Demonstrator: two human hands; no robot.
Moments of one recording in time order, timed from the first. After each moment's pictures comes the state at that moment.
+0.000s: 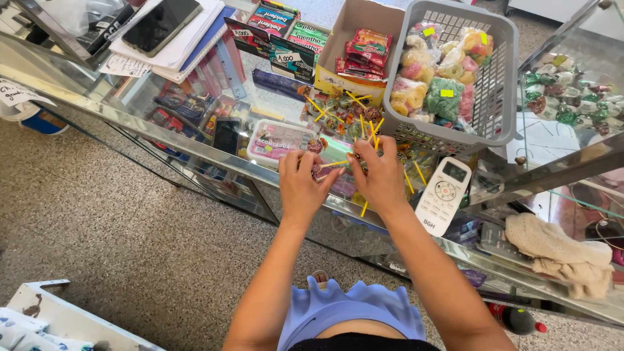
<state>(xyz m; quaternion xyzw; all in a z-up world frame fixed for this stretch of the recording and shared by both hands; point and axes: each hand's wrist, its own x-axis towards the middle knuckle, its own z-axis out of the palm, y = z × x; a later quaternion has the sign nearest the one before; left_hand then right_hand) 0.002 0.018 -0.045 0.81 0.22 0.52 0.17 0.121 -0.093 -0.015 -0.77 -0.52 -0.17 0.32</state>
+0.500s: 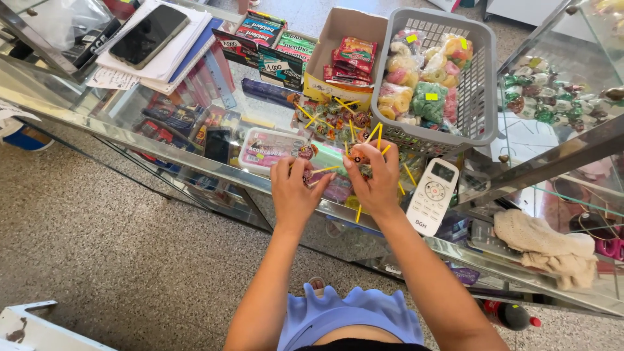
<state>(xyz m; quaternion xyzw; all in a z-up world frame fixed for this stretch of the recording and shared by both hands) -0.001 0.019 -0.043 0.81 0.21 0.52 0.17 0.116 -0.092 -0.011 -0.66 -0.49 -0.21 0.53</state>
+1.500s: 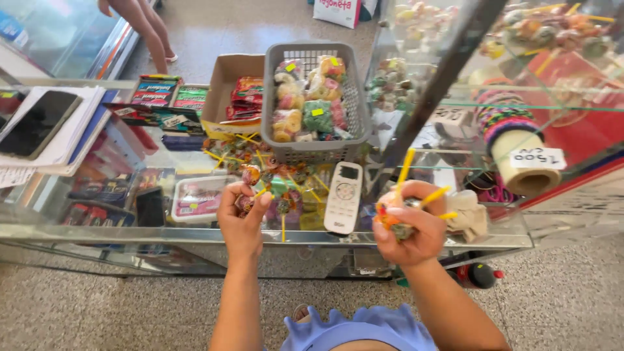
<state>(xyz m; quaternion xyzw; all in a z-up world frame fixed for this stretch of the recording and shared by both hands) 0.032 -0.038 -0.011 0.53 0.20 0.44 0.70 0.129 -0.282 0.049 -0.59 -0.46 -0.39 0.53</state>
